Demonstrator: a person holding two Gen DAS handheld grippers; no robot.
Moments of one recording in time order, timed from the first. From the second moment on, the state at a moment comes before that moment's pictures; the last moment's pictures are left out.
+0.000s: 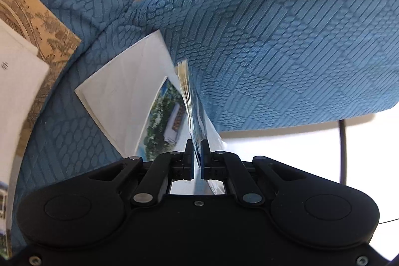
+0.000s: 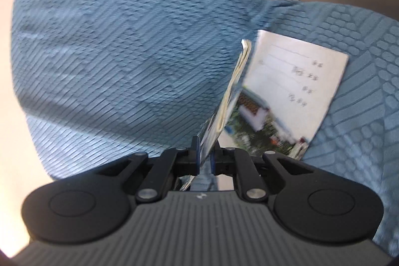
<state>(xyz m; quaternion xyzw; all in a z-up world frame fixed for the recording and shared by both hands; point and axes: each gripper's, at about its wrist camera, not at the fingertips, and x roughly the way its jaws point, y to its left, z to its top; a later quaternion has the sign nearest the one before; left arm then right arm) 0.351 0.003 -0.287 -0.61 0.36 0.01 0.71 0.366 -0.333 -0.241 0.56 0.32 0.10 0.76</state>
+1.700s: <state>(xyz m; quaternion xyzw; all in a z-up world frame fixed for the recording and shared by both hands) 0.163 0.155 -0.229 -0.56 0.33 0.03 0.76 0.279 -0.131 -0.169 0.37 0.38 0.20 0.82</state>
